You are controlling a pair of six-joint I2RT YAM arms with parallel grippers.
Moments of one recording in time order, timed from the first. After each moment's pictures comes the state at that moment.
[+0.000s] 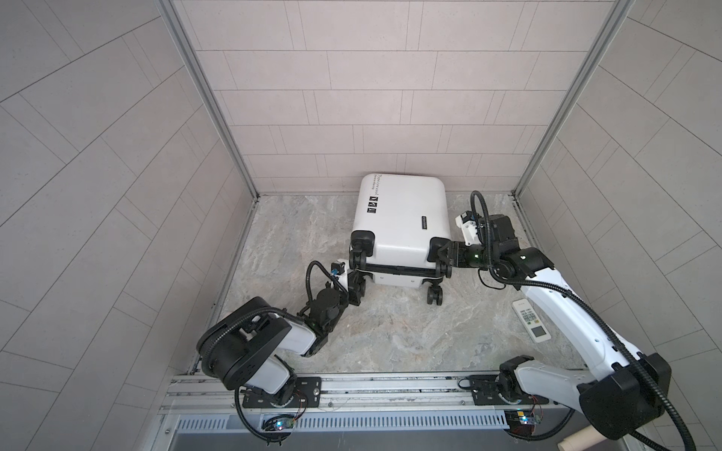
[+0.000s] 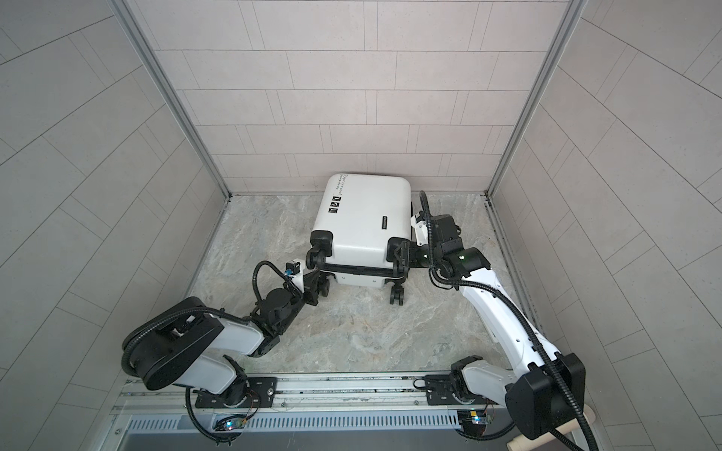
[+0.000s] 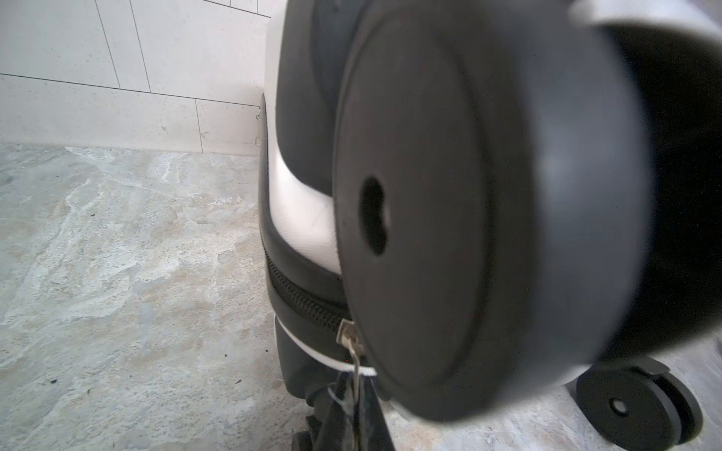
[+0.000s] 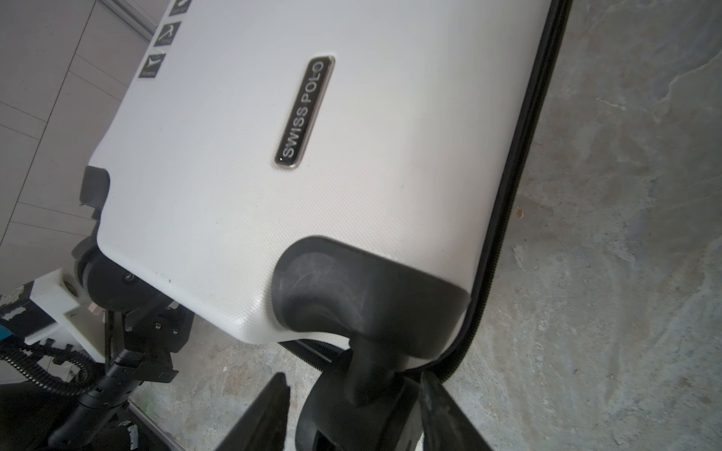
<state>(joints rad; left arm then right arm) -0.68 1.48 0.17 1.15 -0.26 -0.24 0.27 1.17 1.07 -0.66 -0.29 0.35</state>
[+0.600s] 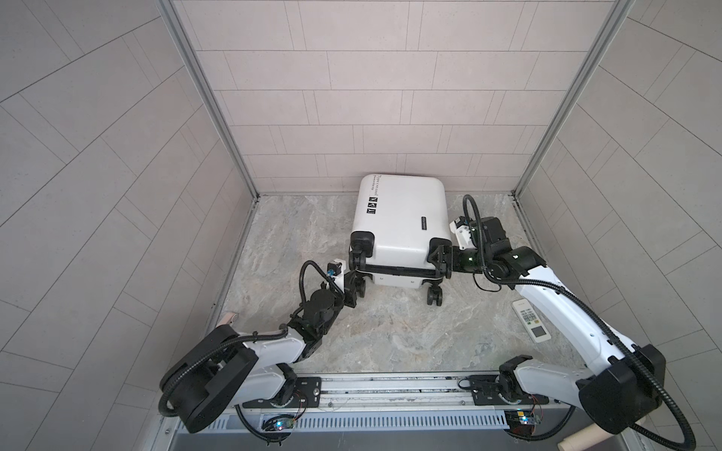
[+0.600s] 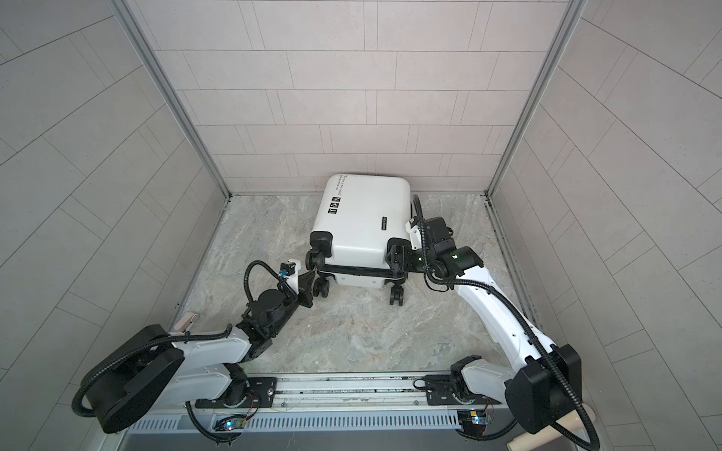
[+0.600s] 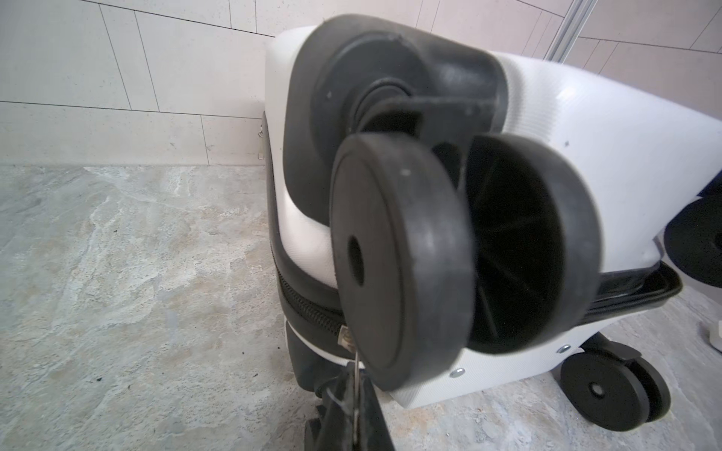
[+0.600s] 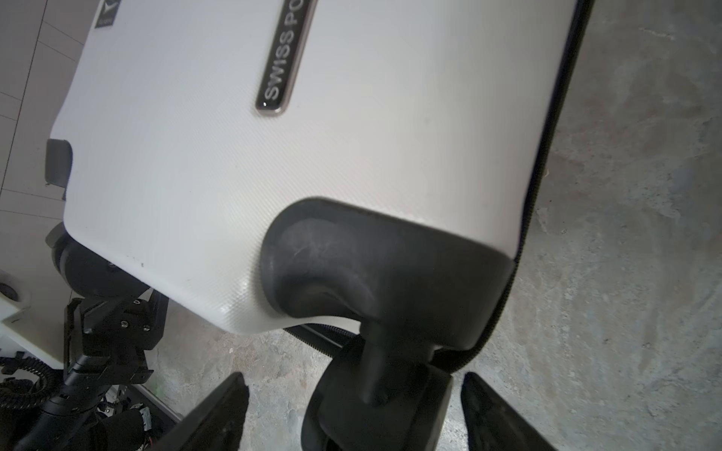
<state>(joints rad) -0.68 1.22 0.17 0.87 -0.26 -0.21 0.34 1.21 1.07 -0.70 -0.27 0.41</state>
